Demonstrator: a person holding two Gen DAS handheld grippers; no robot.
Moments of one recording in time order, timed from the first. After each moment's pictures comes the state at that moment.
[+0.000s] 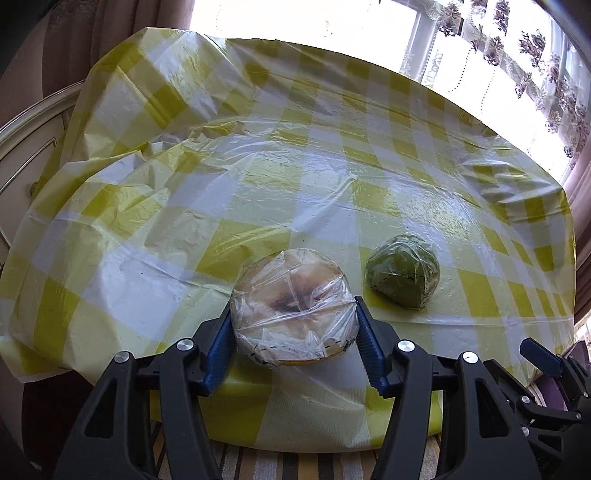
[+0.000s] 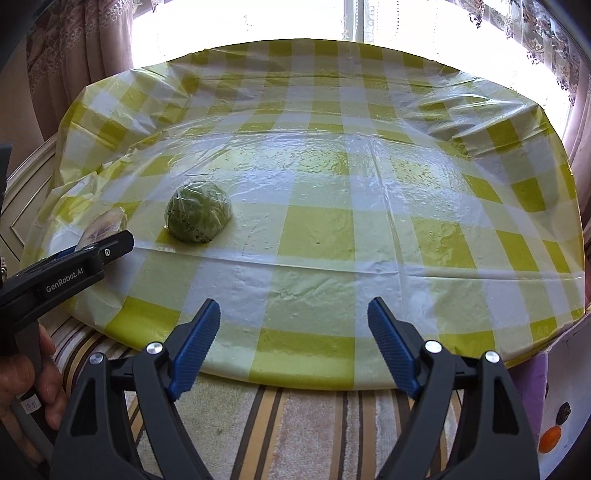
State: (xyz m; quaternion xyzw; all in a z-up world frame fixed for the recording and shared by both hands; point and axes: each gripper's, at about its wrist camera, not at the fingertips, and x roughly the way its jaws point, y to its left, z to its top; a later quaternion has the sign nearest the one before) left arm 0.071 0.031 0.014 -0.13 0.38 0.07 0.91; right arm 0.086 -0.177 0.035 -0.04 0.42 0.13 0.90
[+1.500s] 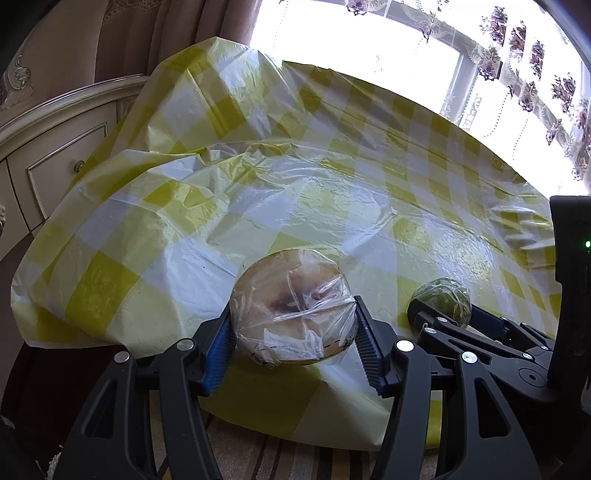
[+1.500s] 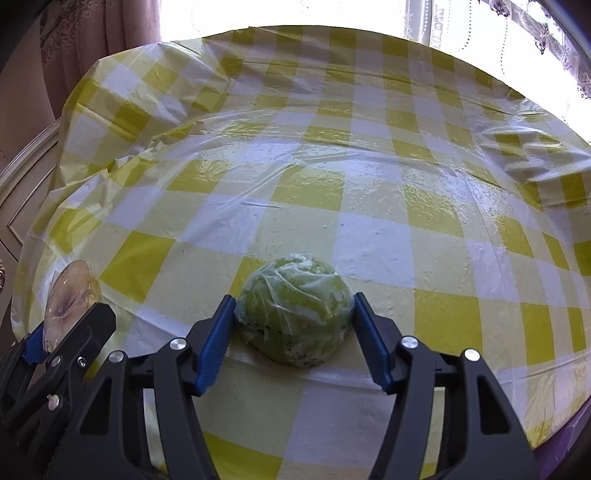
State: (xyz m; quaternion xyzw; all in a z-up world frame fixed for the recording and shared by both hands) left arm 0.048 0.048 0.020 -0.17 0.33 0.14 0.92; right arm 0.149 -0.086 0.024 -0.07 0.44 0.16 0.88
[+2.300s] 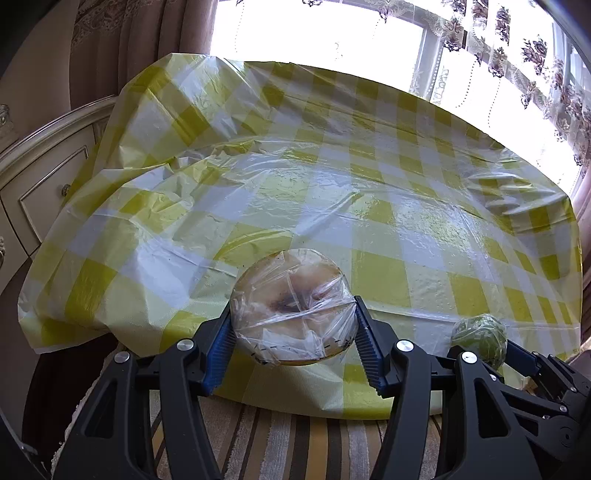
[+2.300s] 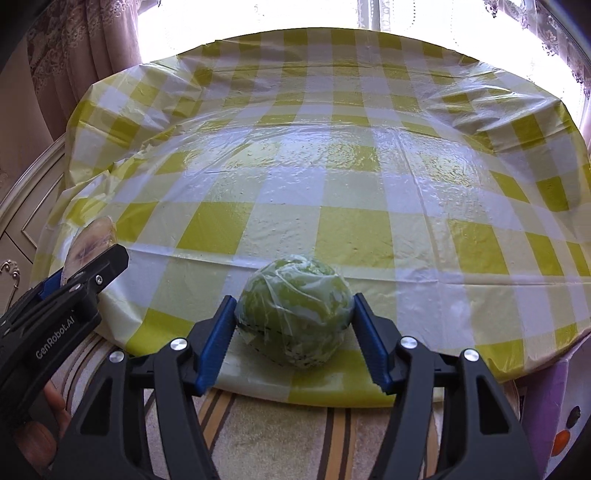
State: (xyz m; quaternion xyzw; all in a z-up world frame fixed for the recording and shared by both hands) left arm 0.042 0.008 0.032 -0.12 0.35 0.11 0.92; right arm 0.087 -0.173 0.034 -0.03 0.44 0.15 0.88
